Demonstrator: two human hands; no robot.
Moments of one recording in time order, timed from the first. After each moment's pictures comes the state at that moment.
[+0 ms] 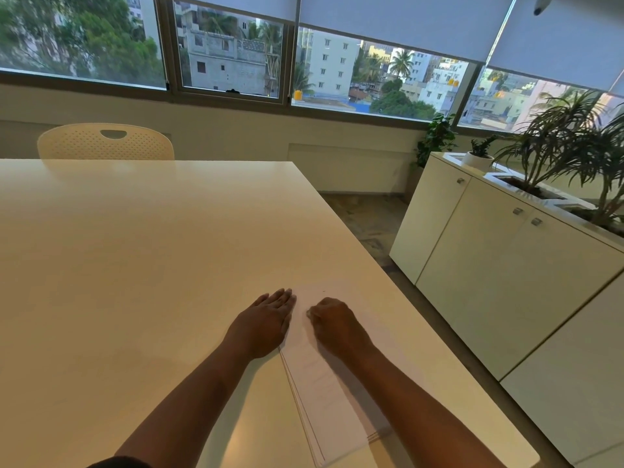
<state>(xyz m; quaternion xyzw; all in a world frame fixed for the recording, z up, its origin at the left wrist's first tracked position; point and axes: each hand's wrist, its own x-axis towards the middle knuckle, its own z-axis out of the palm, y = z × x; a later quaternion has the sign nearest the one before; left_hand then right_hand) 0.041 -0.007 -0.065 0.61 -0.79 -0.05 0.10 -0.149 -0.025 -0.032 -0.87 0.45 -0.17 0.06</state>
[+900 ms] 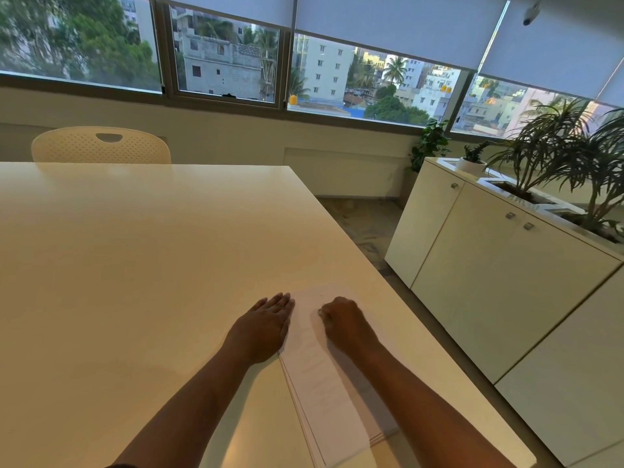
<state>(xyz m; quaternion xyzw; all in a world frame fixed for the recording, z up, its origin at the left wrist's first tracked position) 0.039 -0.004 -0.063 0.61 -0.78 -0.04 0.10 -0.160 -0.034 -0.023 -0.83 0.52 -0.20 0.09</state>
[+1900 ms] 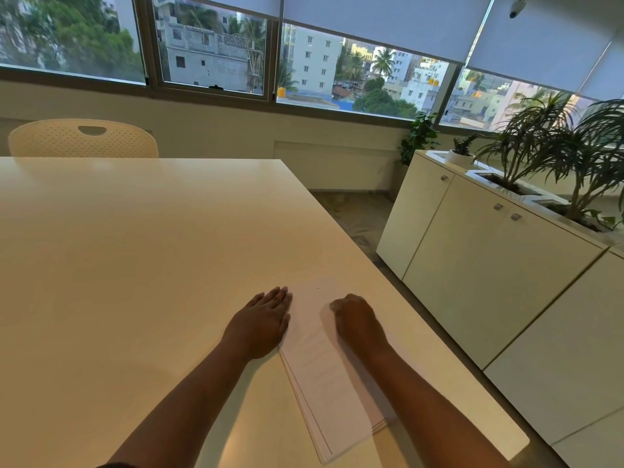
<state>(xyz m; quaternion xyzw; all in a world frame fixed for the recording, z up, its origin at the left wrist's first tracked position) 0.043 -0.004 -0.065 0.60 -0.79 -0.03 0.08 -0.178 -0.026 -0.029 -0.82 0.54 -0.20 0.04</state>
